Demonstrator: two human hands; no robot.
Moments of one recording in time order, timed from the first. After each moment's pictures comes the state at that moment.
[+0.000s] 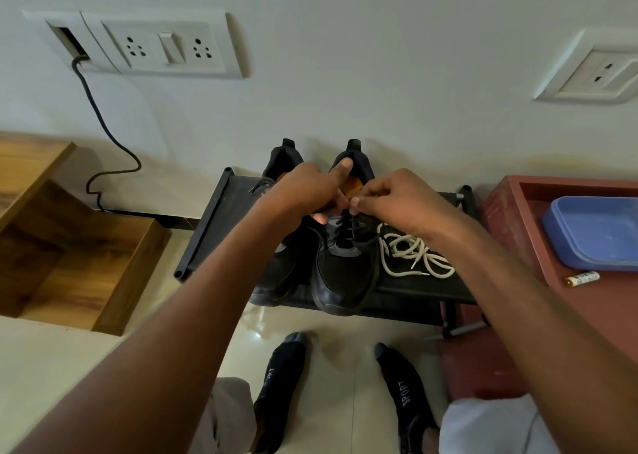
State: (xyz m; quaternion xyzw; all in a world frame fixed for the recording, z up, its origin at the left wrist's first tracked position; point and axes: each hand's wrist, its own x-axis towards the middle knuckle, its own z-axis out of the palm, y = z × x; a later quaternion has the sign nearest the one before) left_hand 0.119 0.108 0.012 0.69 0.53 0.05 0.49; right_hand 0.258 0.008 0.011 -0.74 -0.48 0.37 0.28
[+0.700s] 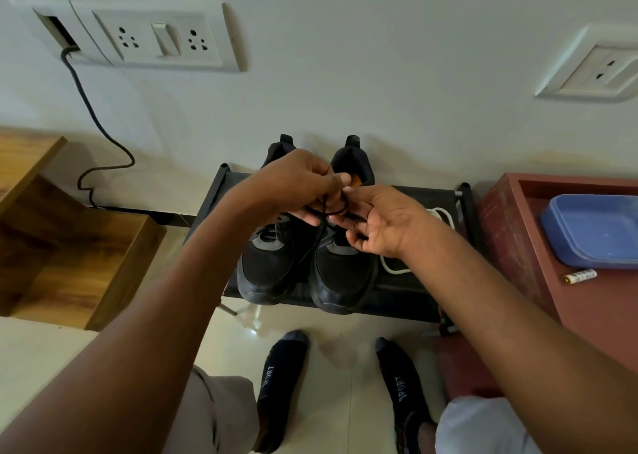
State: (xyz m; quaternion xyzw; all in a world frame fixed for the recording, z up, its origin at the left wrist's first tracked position) left_hand 0.093 0.118 0.023 0.73 0.41 0.03 0.55; right_hand 0.233 0.023 -0.014 -0.60 -0.05 0.65 0.47
